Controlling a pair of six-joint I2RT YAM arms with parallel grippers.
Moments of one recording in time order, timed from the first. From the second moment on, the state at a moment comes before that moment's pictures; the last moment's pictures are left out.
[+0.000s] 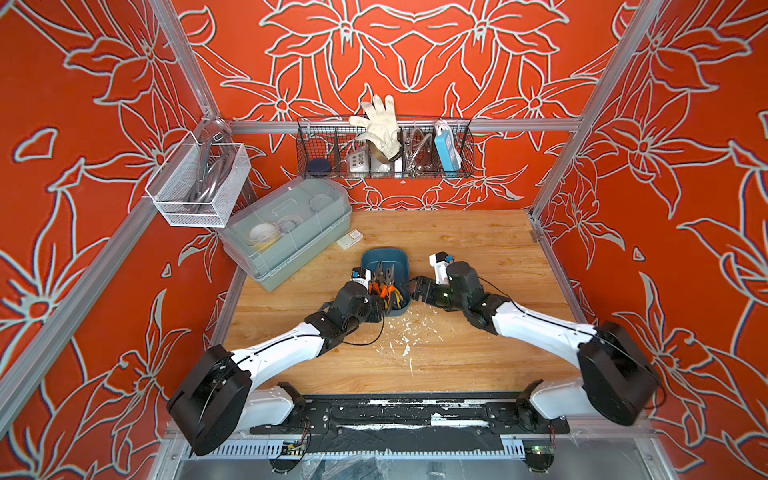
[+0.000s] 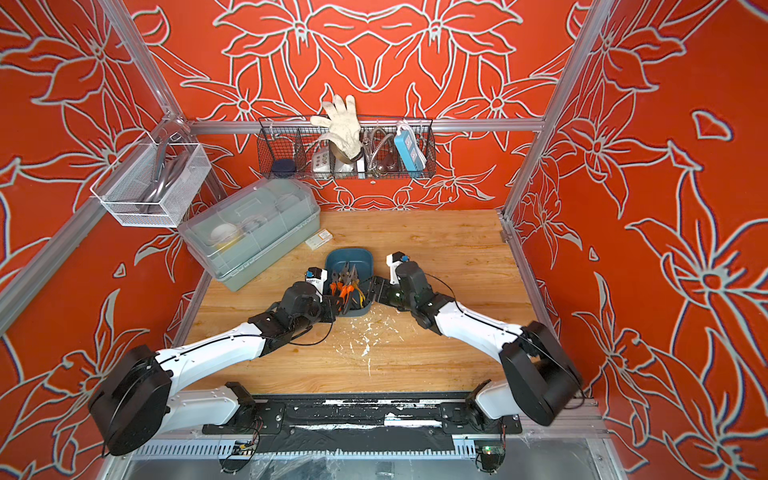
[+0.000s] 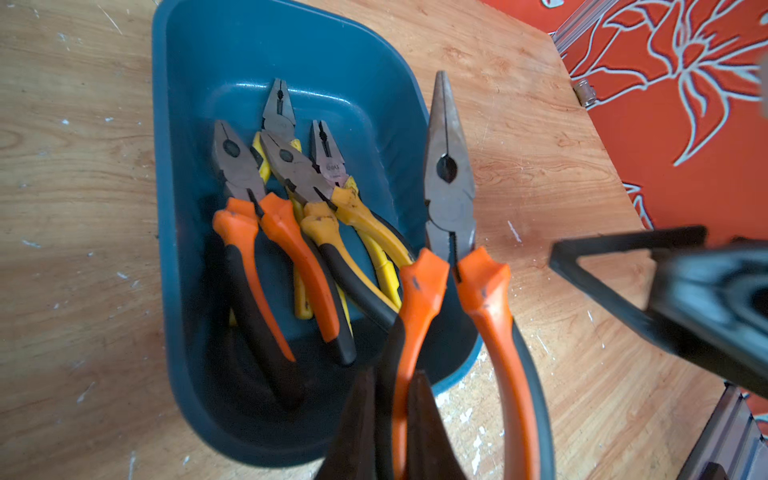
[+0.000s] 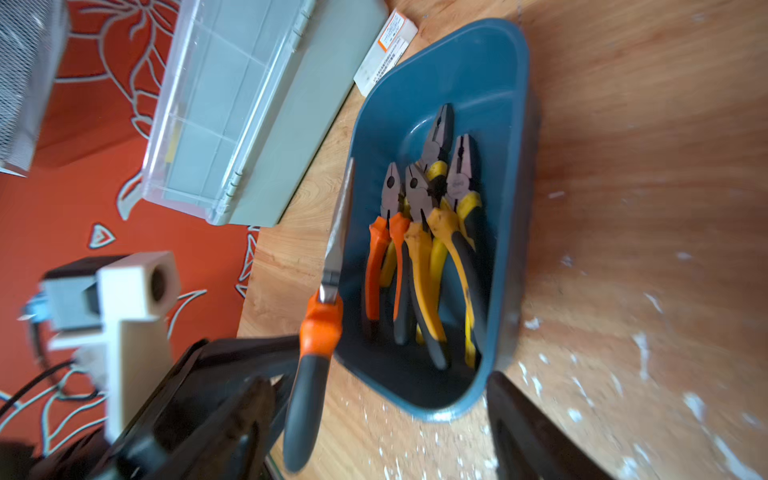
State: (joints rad) left arm -0.62 1.24 0.57 0.08 0.00 -0.60; right arm 0.68 1.46 0.78 0.15 -0.28 0.84
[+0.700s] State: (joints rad) left arm -0.62 1.21 0.57 0.06 -0.02 -0.58; right arm 0.77 1.73 1.03 0.16 -0.34 0.92
